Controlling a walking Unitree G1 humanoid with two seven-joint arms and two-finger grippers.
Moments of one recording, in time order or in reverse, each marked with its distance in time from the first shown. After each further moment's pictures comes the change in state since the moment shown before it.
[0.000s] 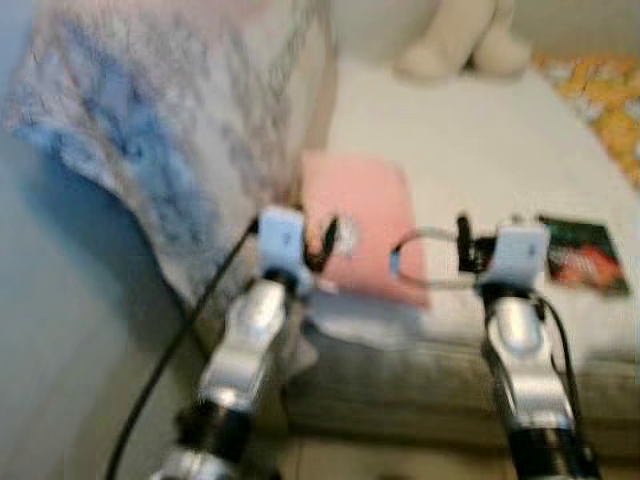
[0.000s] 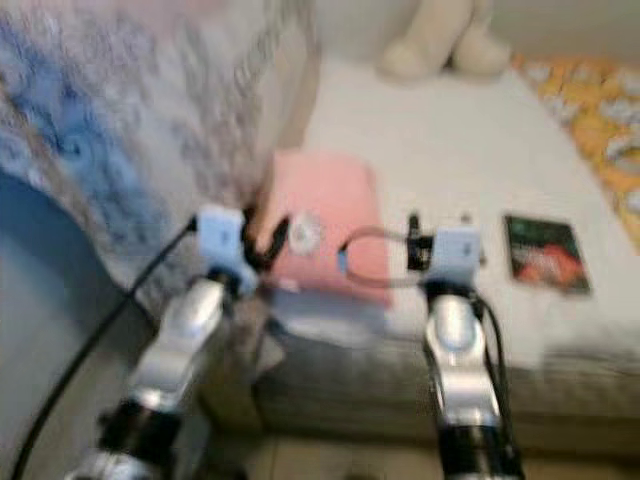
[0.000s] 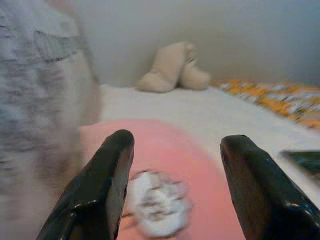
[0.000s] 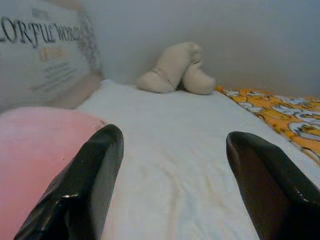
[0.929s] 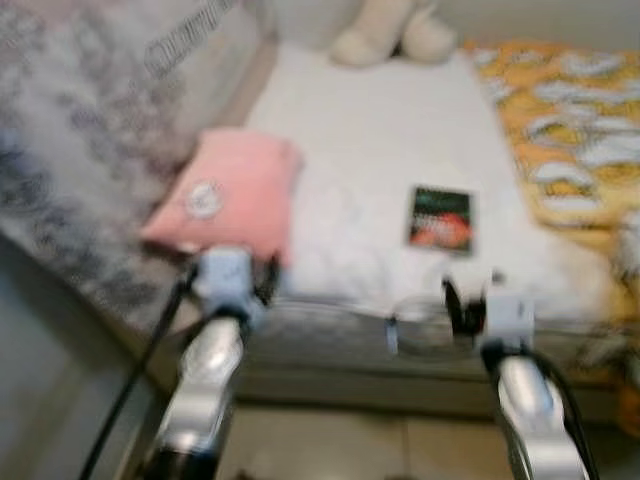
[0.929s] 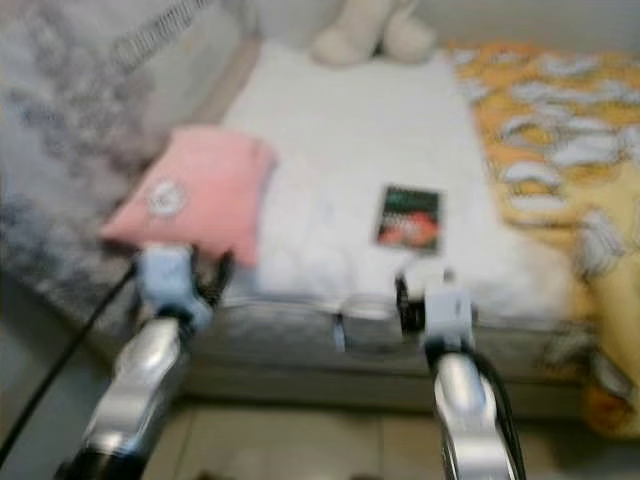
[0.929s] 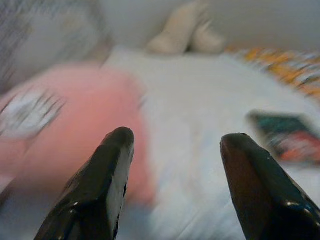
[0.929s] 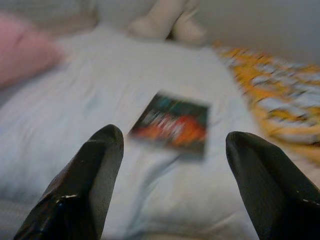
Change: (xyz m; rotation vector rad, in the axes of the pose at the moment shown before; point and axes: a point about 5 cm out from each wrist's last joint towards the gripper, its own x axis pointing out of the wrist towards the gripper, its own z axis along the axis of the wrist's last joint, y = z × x) left arm -0.041 0.047 -0.025 0.066 0.099 0.212; right arm -0.045 0.002 -0.030 0.000 0.125 0.131
